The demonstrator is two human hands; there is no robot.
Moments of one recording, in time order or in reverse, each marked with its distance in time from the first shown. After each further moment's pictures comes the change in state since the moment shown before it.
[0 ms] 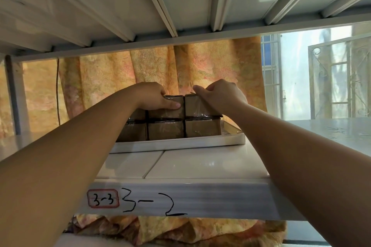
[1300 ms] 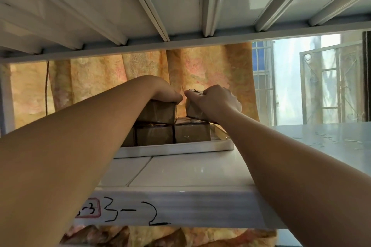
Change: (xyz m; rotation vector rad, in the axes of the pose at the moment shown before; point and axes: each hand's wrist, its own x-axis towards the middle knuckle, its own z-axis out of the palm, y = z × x) left_hand 0.018 0.051 -0.018 -0.049 -0.099 -0.191; right_hand -0.003 0.002 -0.001 0.022 0.069 0.150
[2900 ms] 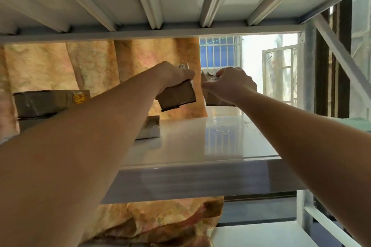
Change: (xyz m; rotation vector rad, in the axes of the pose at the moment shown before) left_hand -0.035 0.167 0.028 -0.720 0.112 0.101; right_hand -0.002 0.133 -0.137 -0.223 0.104 0.042
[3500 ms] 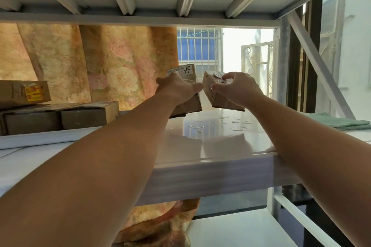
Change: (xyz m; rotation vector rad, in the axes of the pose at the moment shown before) left_hand 0.013 0.010 0.094 -0.039 0.013 0.099; right_hand -0.001 0.076 -0.022 0.175 -0.065 0.096
